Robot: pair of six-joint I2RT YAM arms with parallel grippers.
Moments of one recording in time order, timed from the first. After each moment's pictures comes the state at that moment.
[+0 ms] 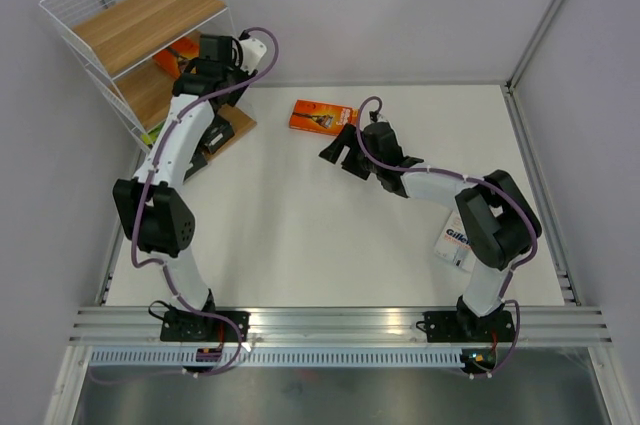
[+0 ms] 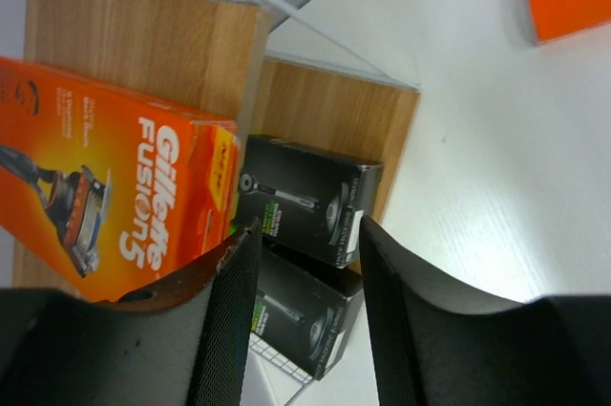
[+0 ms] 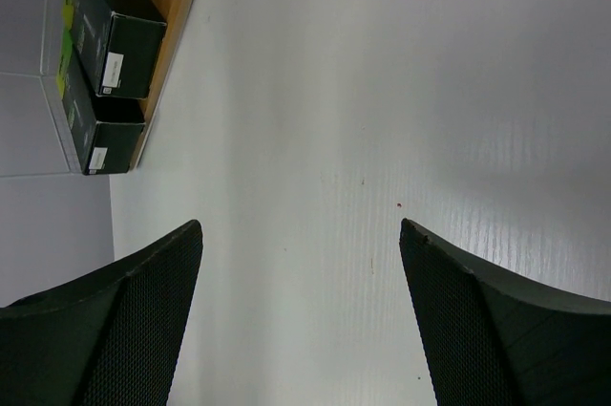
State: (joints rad) left arm -0.19 1.84 1.87 -0.65 -0.18 0.57; right arm 0.54 1.80 1.07 0.22 -0.10 0.91
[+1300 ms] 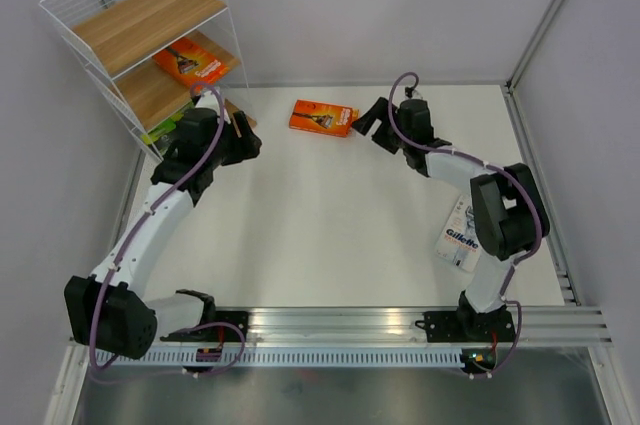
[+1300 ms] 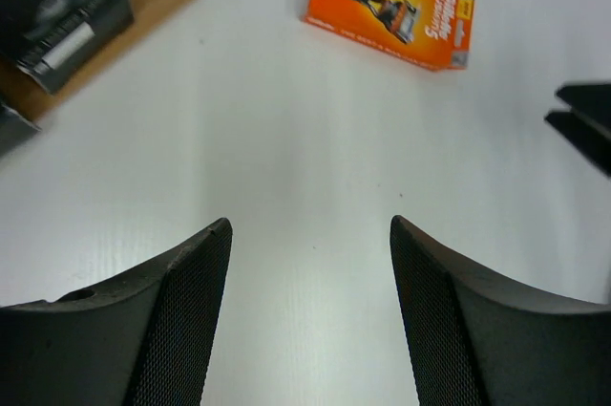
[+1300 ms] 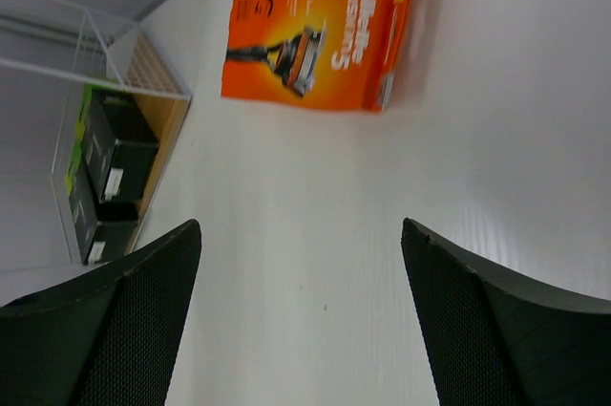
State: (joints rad) left arm -0.23 1.21 1.10 -0.38 -0.04 -0.38; right arm 0.35 1.79 1.10 0.23 -0.16 0.83
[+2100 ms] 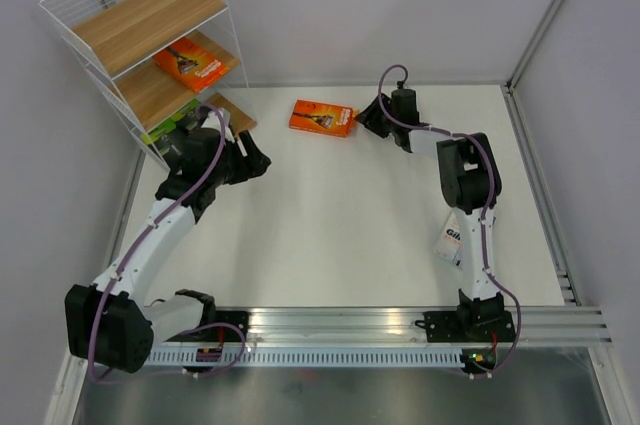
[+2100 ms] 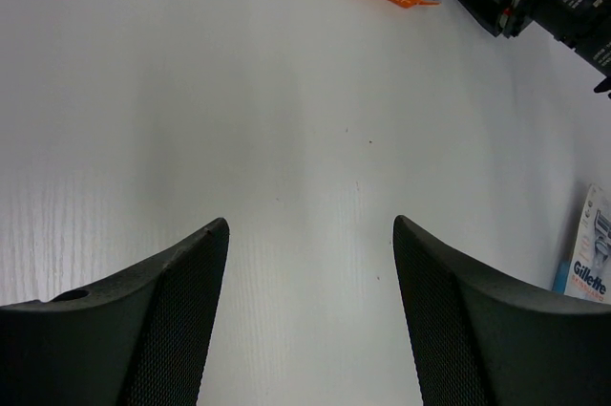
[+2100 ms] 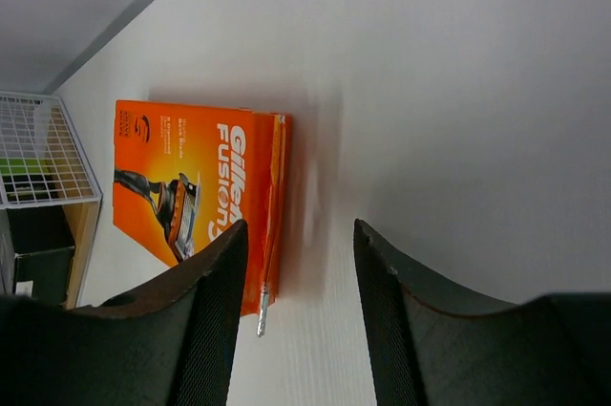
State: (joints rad) left arm -0.25 1.14 0.90 -0.30 0.10 -0.49; right arm 0.24 2.35 1.61 0.23 -0.21 0.79
